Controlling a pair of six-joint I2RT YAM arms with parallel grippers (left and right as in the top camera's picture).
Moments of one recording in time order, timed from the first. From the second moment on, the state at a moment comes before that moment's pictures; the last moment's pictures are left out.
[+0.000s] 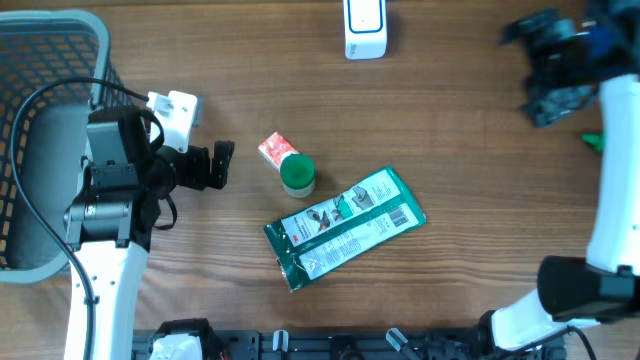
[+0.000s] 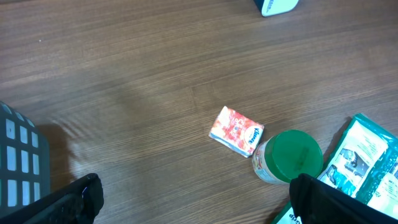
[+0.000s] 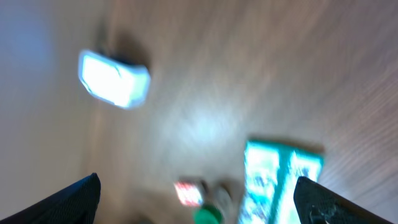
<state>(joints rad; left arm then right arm) 0.06 1.10 1.02 -0.71 0.29 0.21 -0.02 1.76 2.10 -1.52 -0.20 1.08</state>
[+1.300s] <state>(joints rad) 0.06 1.10 1.02 -0.71 0.29 0.21 0.61 2.08 1.67 -0.93 -0.47 1.86</state>
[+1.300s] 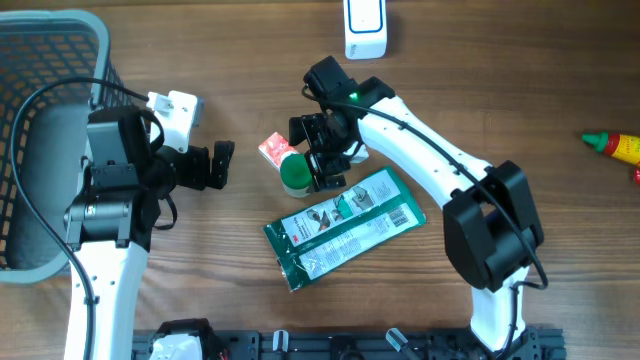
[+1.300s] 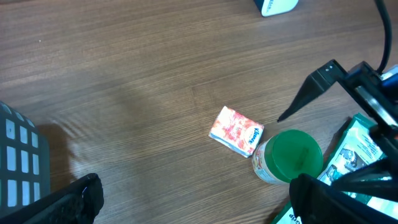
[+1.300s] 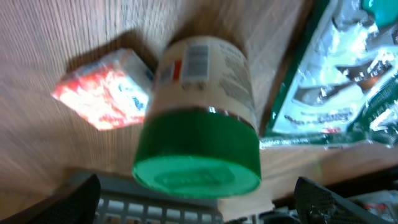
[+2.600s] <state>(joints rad) 0.06 1.10 1.02 -0.71 0.29 0.21 0.52 2.14 1.70 -1.07 -0.35 0.86</state>
